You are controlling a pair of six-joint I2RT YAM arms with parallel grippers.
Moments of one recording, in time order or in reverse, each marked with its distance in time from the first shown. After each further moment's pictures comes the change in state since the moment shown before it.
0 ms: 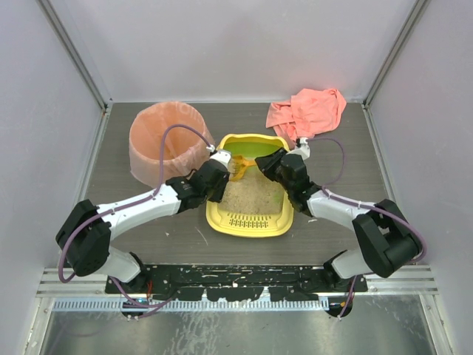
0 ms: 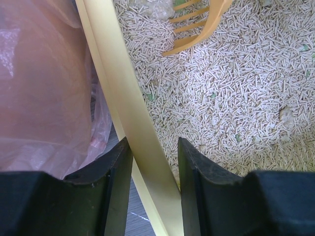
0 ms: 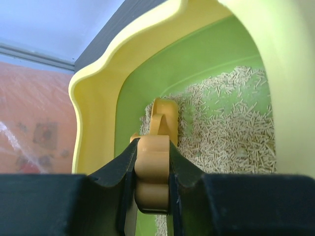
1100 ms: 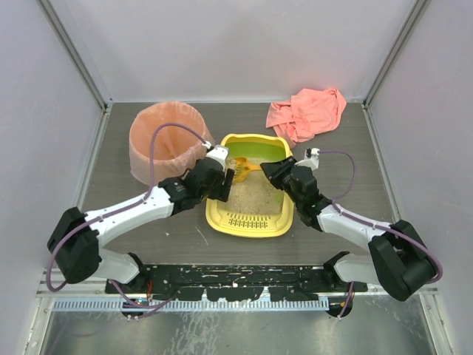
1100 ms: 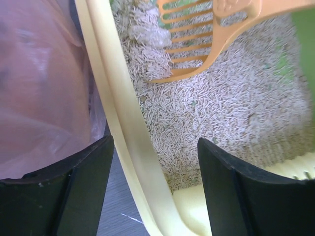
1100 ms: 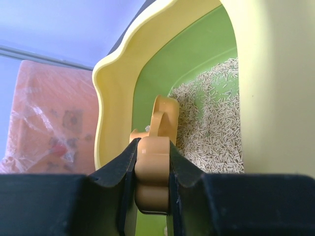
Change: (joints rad) left arm -0.005 -0.050 0.000 0.021 0.012 -0.025; right arm 0.019 -0.179 -0.152 0.035 0.029 0.093
